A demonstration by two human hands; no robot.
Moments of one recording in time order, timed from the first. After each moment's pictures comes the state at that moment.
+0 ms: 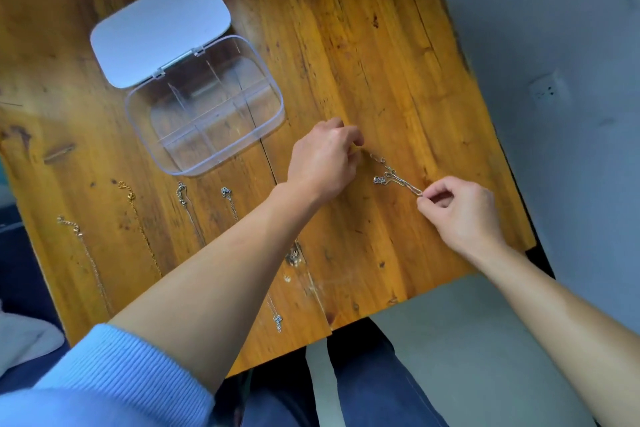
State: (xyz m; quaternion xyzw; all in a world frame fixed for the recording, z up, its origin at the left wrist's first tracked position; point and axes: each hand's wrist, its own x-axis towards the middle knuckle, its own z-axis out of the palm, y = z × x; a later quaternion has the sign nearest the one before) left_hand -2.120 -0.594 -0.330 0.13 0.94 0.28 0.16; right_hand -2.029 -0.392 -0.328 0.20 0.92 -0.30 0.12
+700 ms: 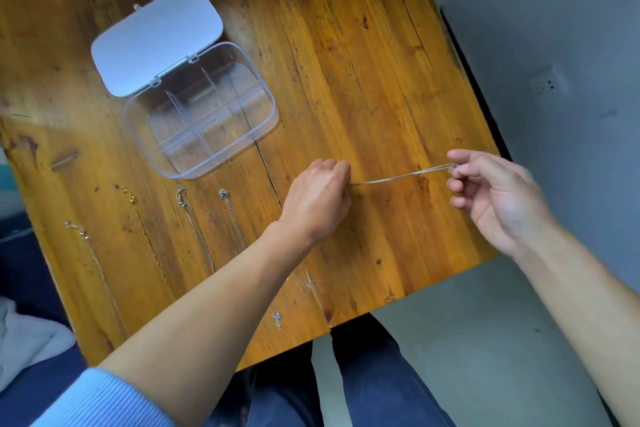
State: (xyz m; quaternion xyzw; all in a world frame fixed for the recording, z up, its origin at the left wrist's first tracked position) left_hand -2.074 -0.599 -0.327 0.17 0.93 0.24 0.20; right_hand -2.044 -0.365 -0.286 0.35 0.57 -0.73 0.13
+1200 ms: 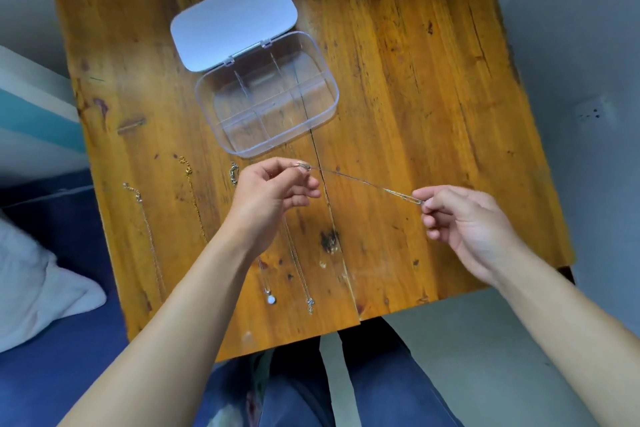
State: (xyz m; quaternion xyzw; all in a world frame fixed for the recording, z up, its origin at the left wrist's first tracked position) left_hand -2.053 -0.708 -0.290 -0.27 0.60 0.72 0.20; right_hand -2.031 -0.450 -0.289 0.32 0.62 -0.67 0.26
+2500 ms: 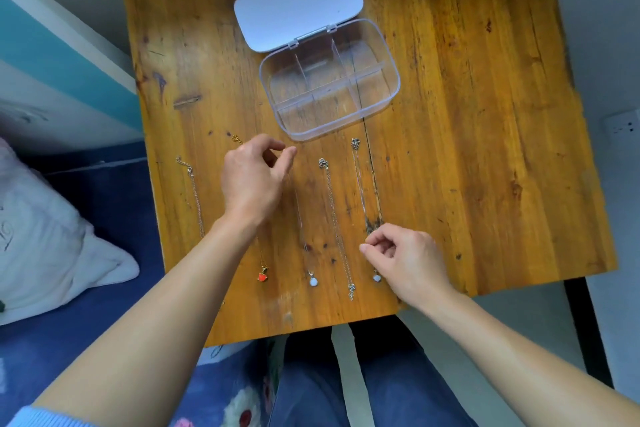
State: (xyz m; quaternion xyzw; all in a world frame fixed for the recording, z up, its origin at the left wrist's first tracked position) left_hand -2.043 -0.787 -0.306 -0.20 0.91 0.35 0.02; right_hand -1.965 -0.563 -0.316 0.03 0.91 -0.34 0.23
